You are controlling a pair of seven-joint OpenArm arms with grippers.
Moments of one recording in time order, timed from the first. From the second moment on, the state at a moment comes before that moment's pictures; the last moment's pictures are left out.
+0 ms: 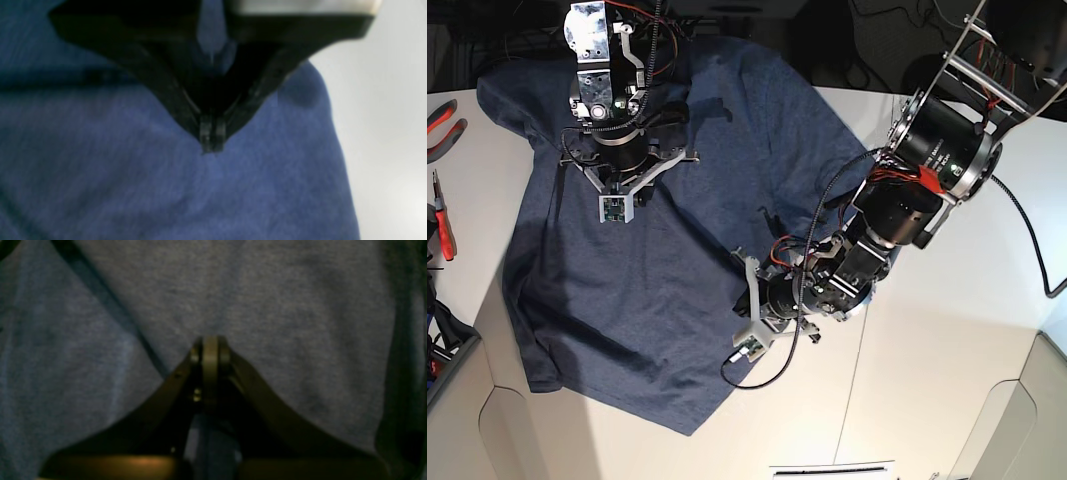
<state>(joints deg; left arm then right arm) -35.4 -1.7 33.9 24.6 -0.1 -26.6 -0.5 -15.8 -5.5 -1.6 79.9 -5.3 0.4 -22.6</state>
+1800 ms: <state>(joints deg) -33.1 -15.1 33.7 25.4 2.8 -14.6 1.7 -13.4 -5.5 -1.6 98.1 -4.9 0.6 -33.2</state>
